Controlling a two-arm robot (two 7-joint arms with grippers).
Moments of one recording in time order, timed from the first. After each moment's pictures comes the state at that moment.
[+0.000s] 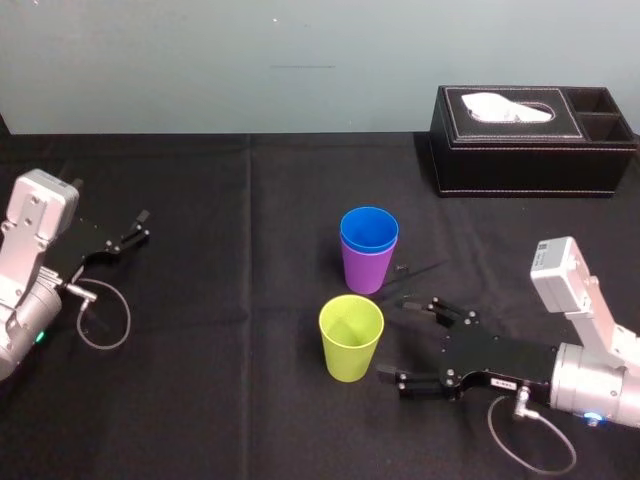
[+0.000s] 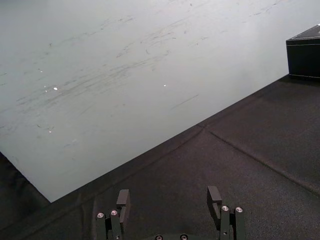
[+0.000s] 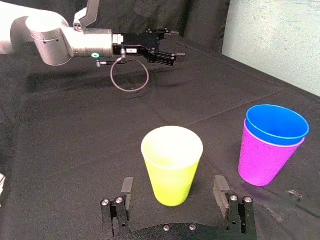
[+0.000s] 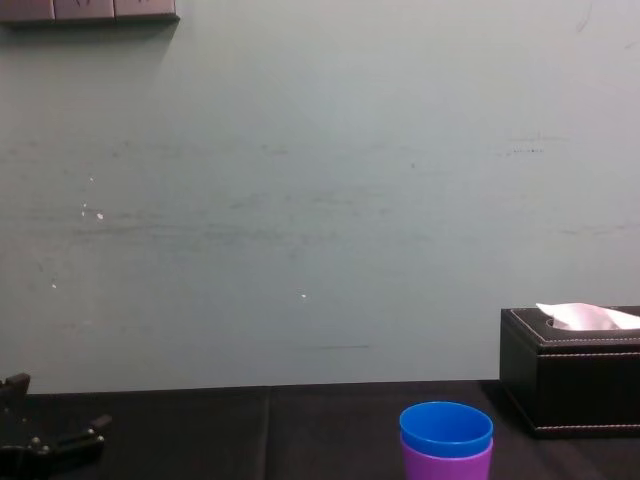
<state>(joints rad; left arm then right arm) -0.20 0.60 0.45 -1.41 -0.25 -0.12 0.03 0.11 0.73 -0.47 -1.62 0.48 -0.02 0.70</state>
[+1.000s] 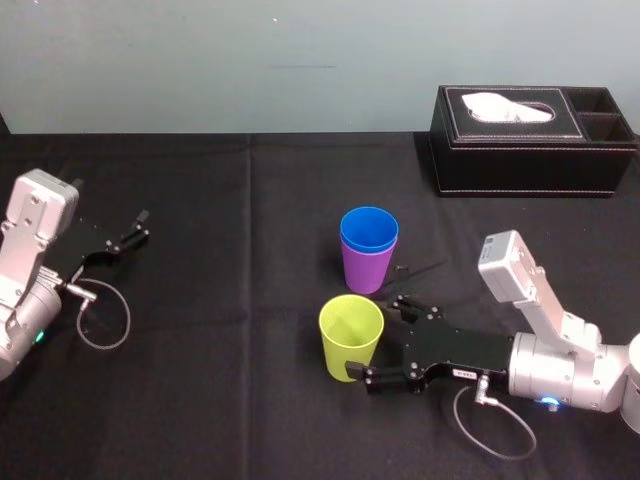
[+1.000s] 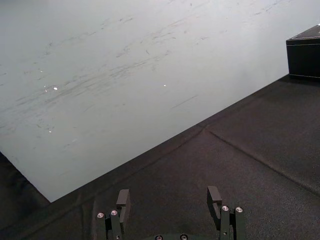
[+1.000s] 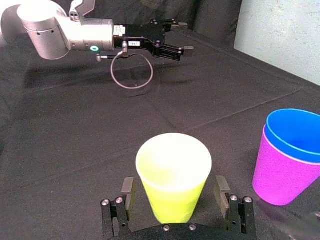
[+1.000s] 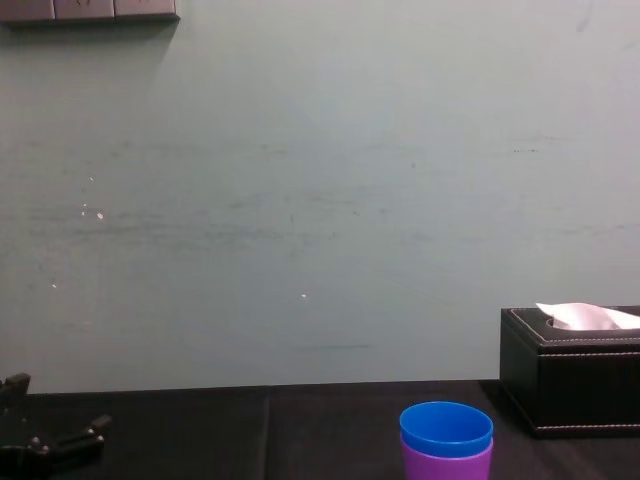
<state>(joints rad) -0.20 0.60 0.45 -1.41 -0.25 -0.12 0.03 0.22 0.64 -0.56 -1.51 0.44 -0.01 0.72</state>
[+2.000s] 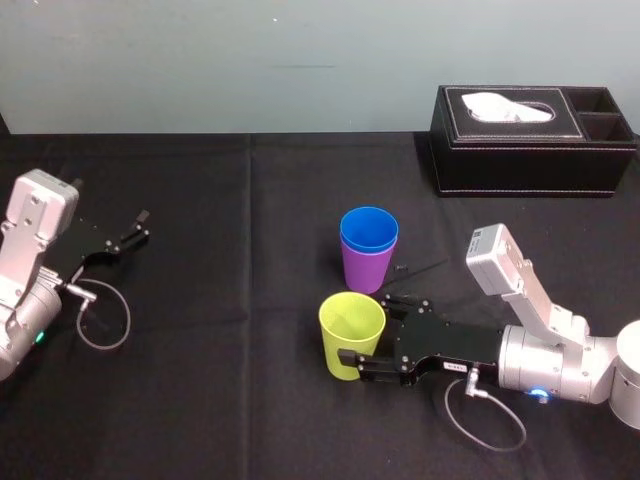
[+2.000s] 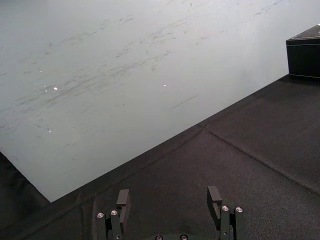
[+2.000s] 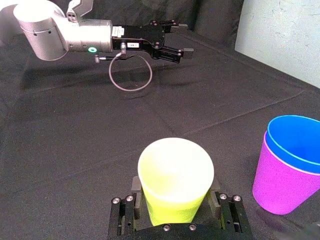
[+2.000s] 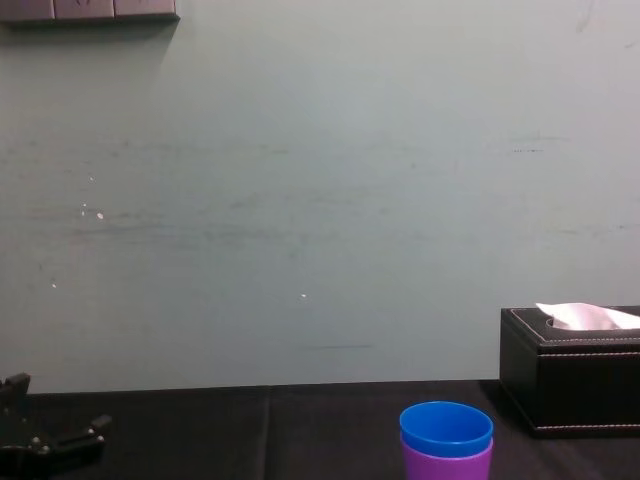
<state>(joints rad) -0.20 0.60 0.45 -1.41 -0.25 -0.12 0.03 0.26 0.62 -0.57 -1.48 0.43 -0.01 0.73</state>
